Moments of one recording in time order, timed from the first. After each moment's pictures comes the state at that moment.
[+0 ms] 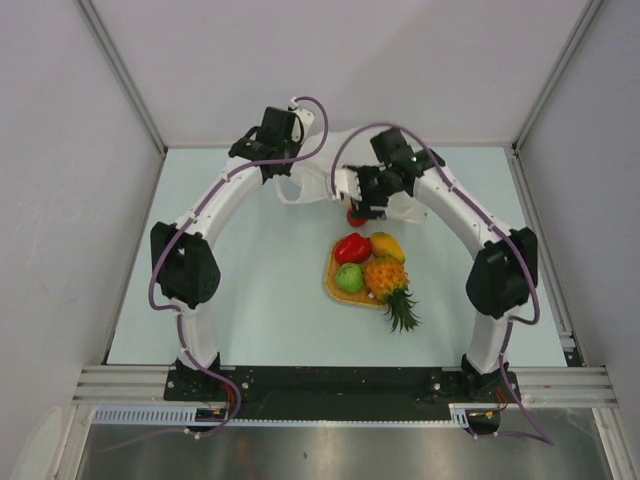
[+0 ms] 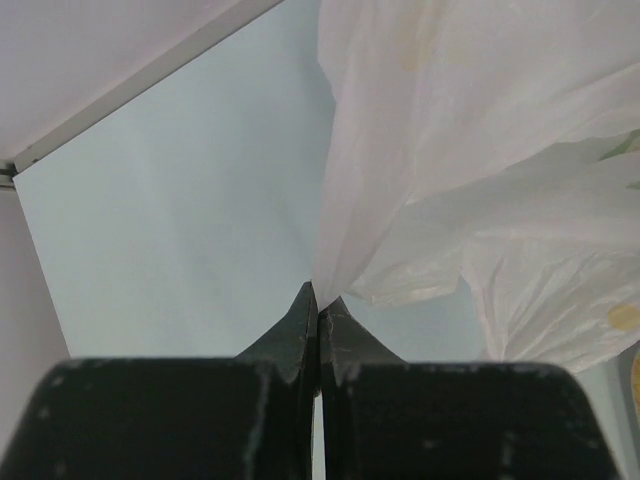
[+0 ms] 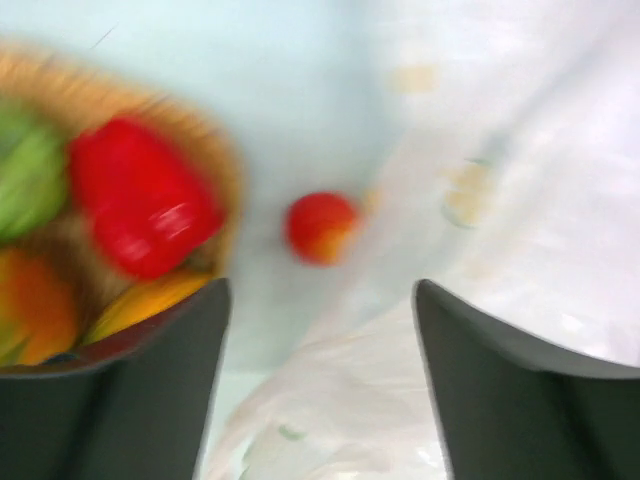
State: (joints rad) left arm -0.42 1.95 1.89 -0.66 -0.26 0.22; right arm 0.49 1.83 1.71 -0.88 -0.44 -1.29
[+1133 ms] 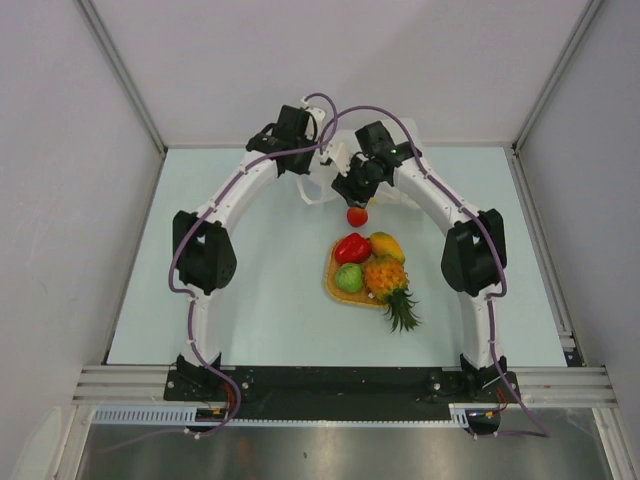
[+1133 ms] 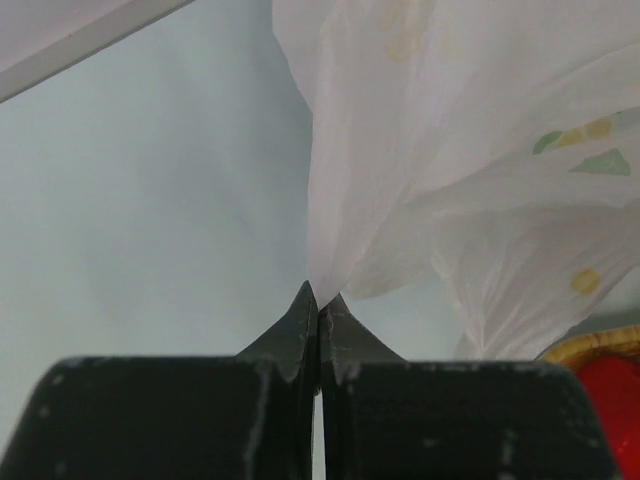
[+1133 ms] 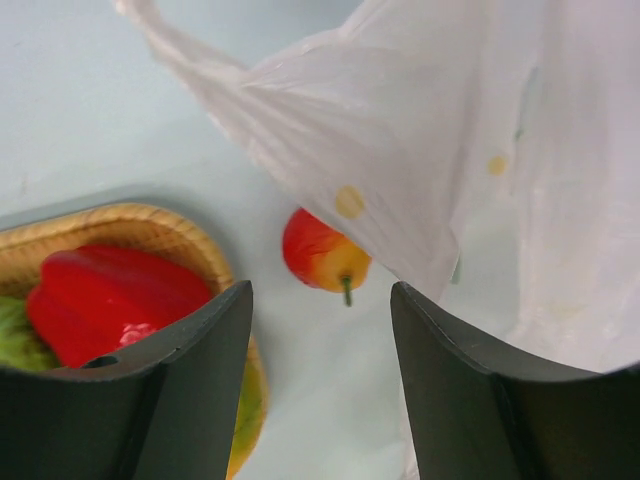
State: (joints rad) left arm -0.44 2.12 2.07 -0.70 -0.12 0.05; right arm 0.49 2.10 1.97 -0.82 -0.30 -0.65
